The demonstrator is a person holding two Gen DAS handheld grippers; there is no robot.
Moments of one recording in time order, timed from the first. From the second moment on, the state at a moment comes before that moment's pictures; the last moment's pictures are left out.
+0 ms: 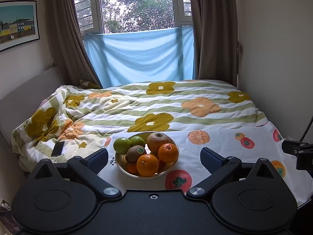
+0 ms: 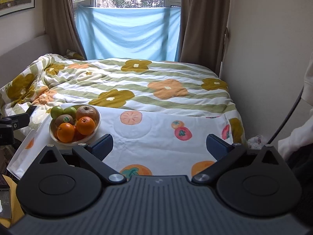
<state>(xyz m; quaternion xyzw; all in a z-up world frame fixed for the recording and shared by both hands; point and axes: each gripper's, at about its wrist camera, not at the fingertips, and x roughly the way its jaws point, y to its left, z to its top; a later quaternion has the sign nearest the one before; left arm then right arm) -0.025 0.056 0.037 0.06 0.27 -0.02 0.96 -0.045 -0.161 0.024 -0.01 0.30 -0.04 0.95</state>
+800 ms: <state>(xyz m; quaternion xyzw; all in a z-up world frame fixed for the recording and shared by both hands) -0.050 0.045 0.033 0.08 0.27 -0.03 0.96 -0.069 -0.170 0.020 0.01 0.32 -0.06 0.95</state>
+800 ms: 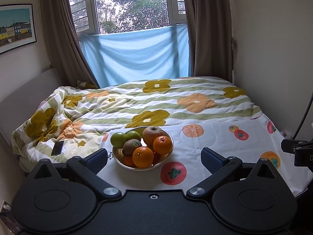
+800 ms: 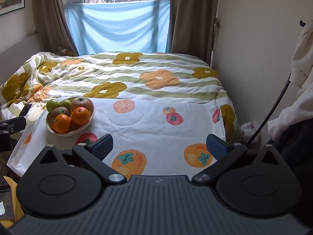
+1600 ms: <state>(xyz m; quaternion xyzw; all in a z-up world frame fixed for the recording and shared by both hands) -0.050 0.046 0.033 0.07 0.27 -0.02 0.96 -0.063 -0.167 0.022 0.01 0.32 -0.06 0.95</state>
